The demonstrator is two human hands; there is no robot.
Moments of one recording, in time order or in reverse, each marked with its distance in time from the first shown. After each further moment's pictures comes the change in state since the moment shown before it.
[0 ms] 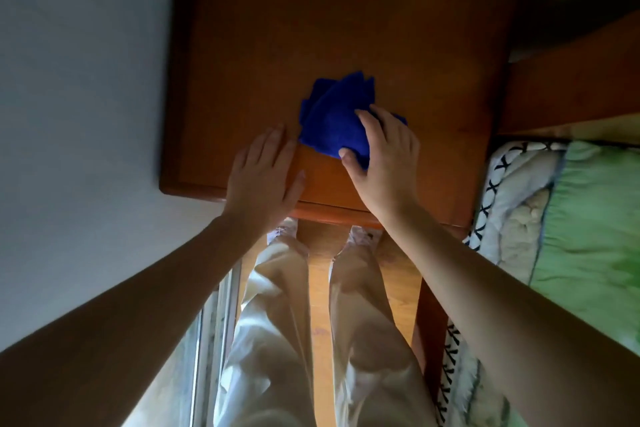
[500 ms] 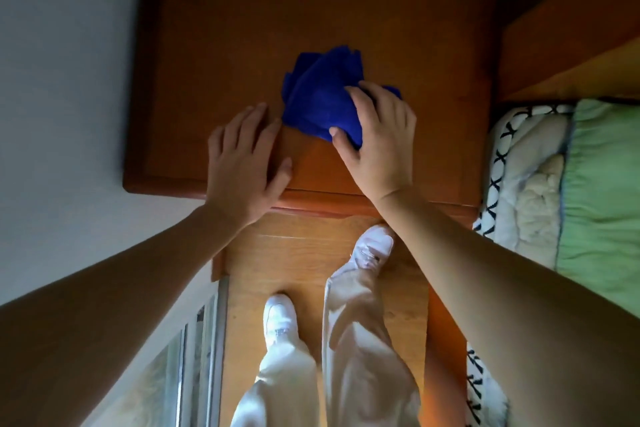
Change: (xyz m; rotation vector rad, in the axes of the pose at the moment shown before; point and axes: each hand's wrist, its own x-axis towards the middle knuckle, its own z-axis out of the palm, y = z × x) left_hand 0.006 -0.015 0.048 0.005 0.265 0.098; right_hand -0.009 0.022 0.036 -0.090 0.253 -0.123
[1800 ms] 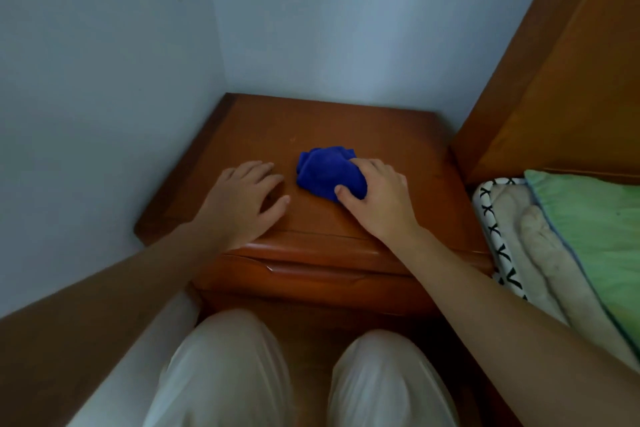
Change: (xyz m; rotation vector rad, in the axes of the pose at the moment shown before) left_hand -0.010 -0.045 0.013 0.104 0.243 0.155; right_hand -0.012 0.000 0.014 0.006 0.075 -0.076
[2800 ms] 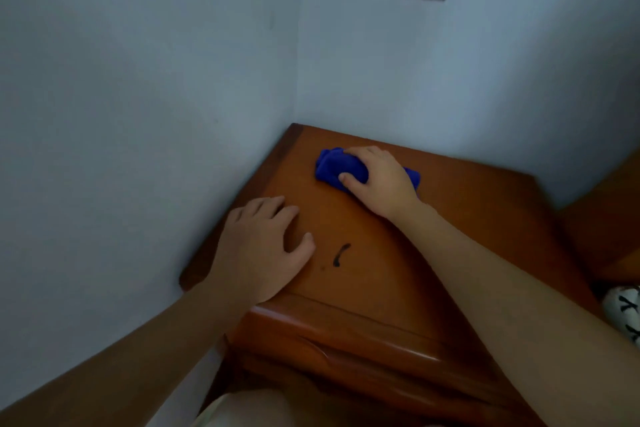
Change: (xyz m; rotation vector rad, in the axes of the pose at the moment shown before) left_hand 0.001 -0.063 0.022 -0.065 0.223 -0.346; right_hand 0.173 -0.053 0.088 0.084 -0.144 -0.285
